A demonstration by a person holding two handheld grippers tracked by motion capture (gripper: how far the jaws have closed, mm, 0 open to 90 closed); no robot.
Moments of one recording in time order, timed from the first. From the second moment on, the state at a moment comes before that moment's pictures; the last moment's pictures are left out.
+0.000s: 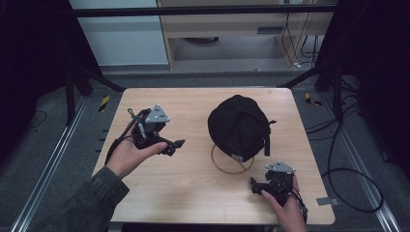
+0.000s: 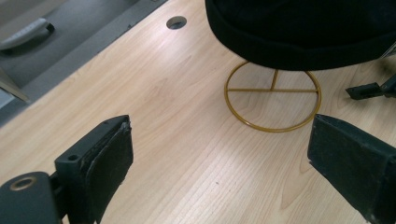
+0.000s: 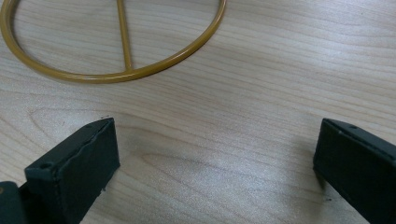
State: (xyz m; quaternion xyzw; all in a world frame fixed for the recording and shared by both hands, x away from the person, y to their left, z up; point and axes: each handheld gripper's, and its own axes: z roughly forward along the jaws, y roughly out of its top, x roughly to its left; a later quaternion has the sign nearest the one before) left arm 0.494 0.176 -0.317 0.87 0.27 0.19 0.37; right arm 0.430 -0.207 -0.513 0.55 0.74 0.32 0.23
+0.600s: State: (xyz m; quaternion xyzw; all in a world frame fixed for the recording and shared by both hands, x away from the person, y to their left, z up) left arm 0.501 0.227 -0.389 0.87 0.31 0.17 0.35; right arm 0.430 -0.207 -0.513 0.55 0.74 0.32 0.23
